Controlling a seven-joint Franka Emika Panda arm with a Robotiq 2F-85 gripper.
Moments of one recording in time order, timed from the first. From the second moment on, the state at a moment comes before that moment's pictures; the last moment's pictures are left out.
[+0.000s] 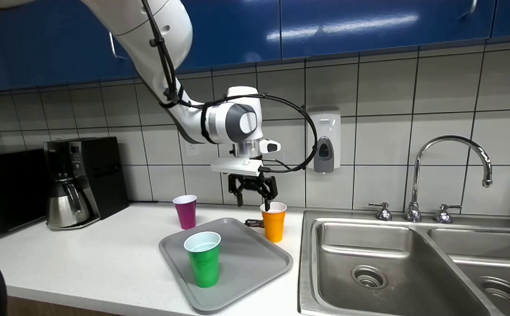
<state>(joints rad) -0.11 0.23 -0.13 -2.07 0.05 2.40 -0.07</state>
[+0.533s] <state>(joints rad) -0.16 0.33 -0.16 -1.93 0.05 2.40 -0.07</state>
